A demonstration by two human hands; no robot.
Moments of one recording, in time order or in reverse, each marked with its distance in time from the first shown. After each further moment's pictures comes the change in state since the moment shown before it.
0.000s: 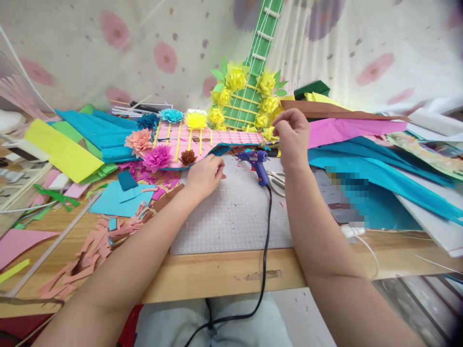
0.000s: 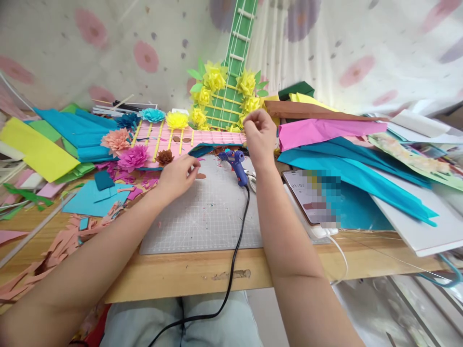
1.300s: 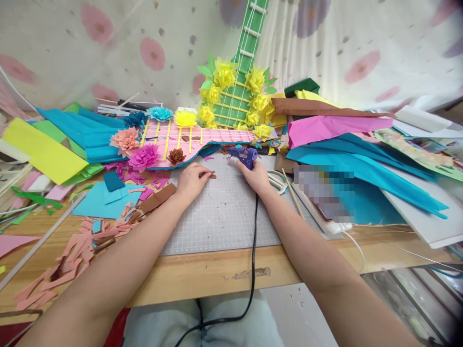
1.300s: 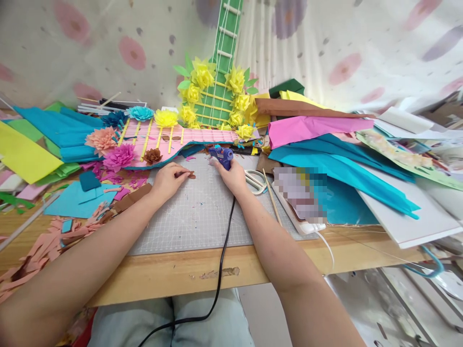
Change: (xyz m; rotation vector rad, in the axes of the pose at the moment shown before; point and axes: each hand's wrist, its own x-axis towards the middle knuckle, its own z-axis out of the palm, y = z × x) left_hand -0.006 -0.019 0.035 -0.254 0.029 -0.212; right_hand -0.079 0.054 -0.002 -0.382 -0.288 0.443
